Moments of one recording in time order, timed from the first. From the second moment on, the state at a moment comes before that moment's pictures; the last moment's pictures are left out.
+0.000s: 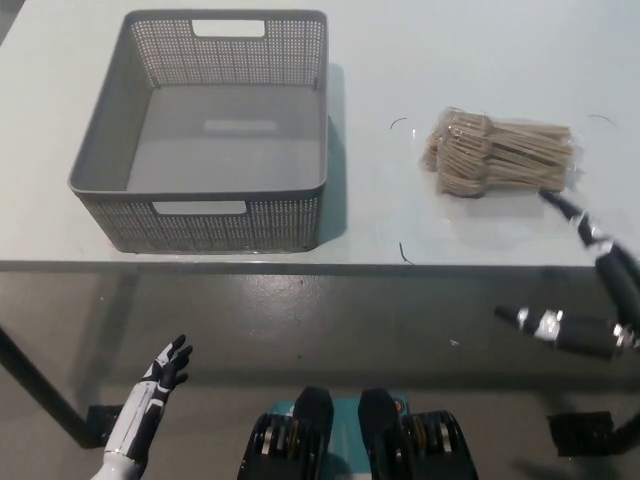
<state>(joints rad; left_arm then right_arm) -0.05 0.19 -0.02 0.38 0.05 -0.37 -0.06 -0.21 -0.42 0.06 -0.28 -0.28 0.03 0.16</state>
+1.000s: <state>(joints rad) -0.01 0.20 -0.02 0.37 0.08 -0.37 -0.06 -0.98 -0.66 0.47 0.40 -0.54 0.15 0.48</state>
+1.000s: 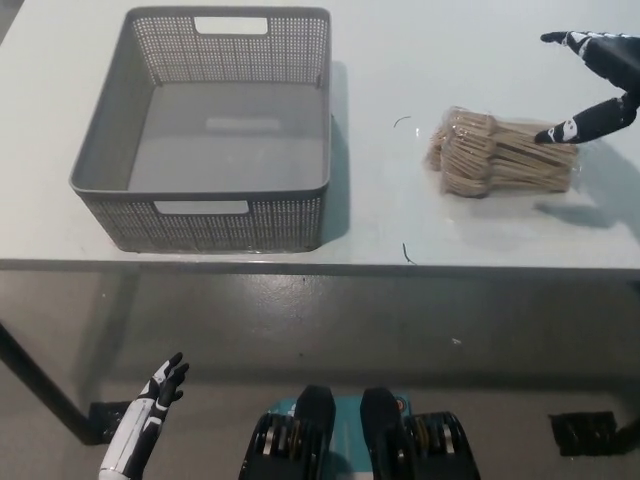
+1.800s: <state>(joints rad) -0.01 0.21 -0.03 0.37 0.08 -0.37 -0.06 -1.13 -0.53 0.61 0.79 -0.67 0.06 0.53</state>
